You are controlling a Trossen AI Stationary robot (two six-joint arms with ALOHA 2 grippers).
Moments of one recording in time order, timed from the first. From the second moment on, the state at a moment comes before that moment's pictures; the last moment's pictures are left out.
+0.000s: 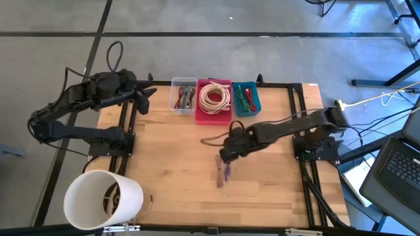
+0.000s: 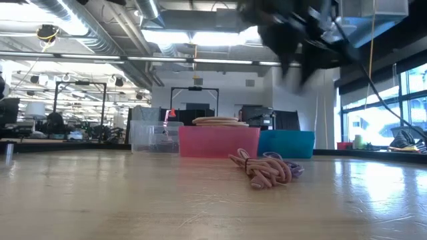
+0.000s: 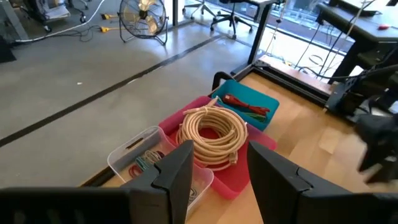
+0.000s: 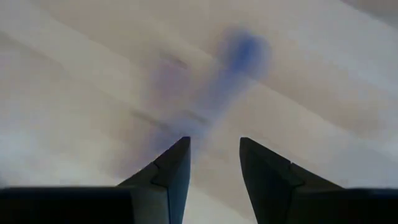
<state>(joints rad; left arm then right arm) 0.29 0.79 1.24 -0.89 -0.35 -0.30 0.23 1.72 1.36 -0.97 0.06 1.30</state>
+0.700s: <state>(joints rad) 0.29 0.82 1.18 -0.70 -0.35 -0.30 0.25 1.76 1.06 -0.49 0.06 1.59</state>
